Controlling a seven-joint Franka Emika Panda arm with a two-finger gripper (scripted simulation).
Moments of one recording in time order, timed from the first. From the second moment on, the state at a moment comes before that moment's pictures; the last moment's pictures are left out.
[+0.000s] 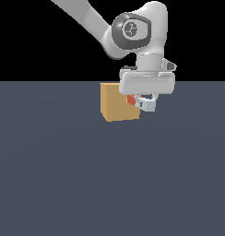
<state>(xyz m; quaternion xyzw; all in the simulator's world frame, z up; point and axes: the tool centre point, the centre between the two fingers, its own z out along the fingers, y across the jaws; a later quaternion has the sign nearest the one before) 0.122 0.131 0.110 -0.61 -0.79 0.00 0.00</state>
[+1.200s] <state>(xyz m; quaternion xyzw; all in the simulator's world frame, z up) 0.099 0.212 0.111 -0.61 -0.79 0.00 0.00</state>
